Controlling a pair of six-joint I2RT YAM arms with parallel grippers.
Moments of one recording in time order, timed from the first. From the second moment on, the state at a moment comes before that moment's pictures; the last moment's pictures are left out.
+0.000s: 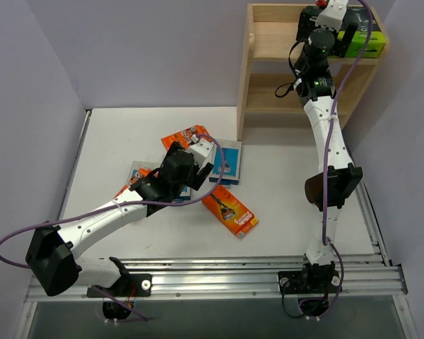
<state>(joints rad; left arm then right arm) -0.83 1.32 1.04 -0.20 -0.47 0.12 0.14 2.12 2.45 -0.01 0.66 -0.18</state>
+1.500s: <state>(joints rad) -0.82 1.32 1.05 -0.23 -0.46 0.11 0.19 2.07 2.33 0.07 0.63 -0.28</state>
